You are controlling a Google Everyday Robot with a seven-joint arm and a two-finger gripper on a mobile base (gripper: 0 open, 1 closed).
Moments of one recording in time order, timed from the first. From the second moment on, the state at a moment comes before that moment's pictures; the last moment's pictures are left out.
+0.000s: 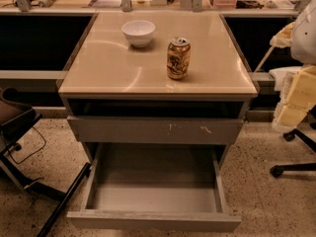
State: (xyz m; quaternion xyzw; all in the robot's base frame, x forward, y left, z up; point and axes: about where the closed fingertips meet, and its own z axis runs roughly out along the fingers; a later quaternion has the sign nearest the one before) arm 0.438 -0.217 0.976 -0.60 0.78 -0.03 0.16
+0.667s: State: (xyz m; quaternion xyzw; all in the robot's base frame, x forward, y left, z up) arm 0.450 -0.216 0.976 -0.60 0.78 -0.02 0.17
